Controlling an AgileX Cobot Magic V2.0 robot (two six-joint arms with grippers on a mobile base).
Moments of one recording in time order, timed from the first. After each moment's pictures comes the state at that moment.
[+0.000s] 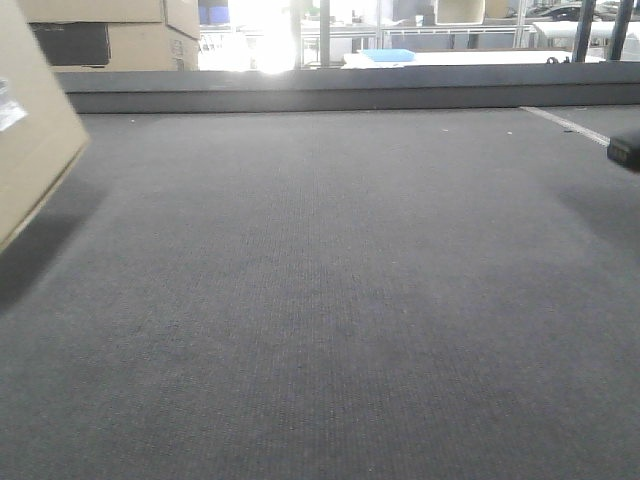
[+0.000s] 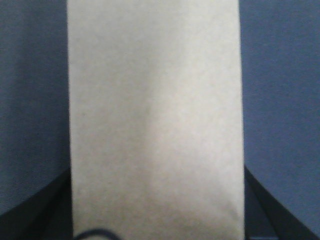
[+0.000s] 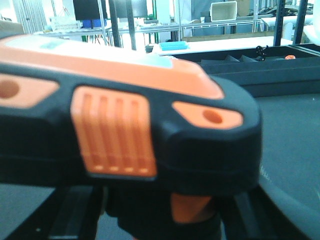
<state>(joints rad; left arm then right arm) 0.06 1.37 -1.18 -0.17 0.95 -0.03 -0.03 1.29 -0.38 0.16 -0.85 0.02</state>
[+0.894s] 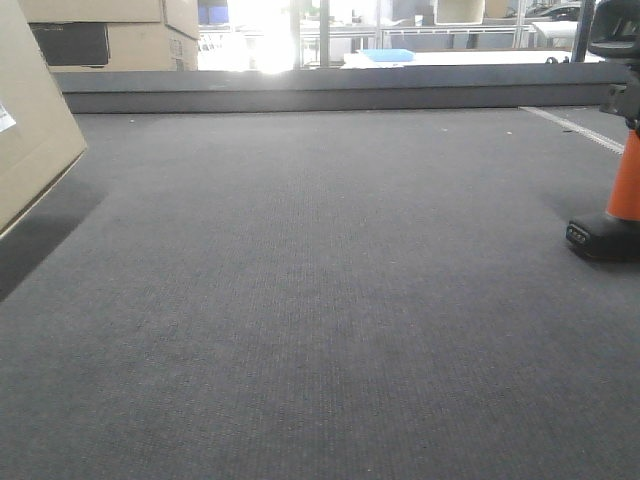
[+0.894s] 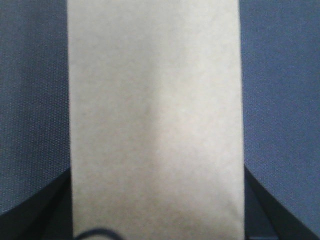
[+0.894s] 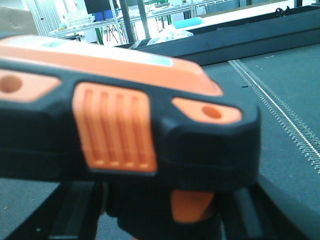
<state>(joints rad) 0.06 1.37 -1.18 -0.16 0.96 0.05 -0.03 1.58 -0.31 0.08 -1.16 0.19</state>
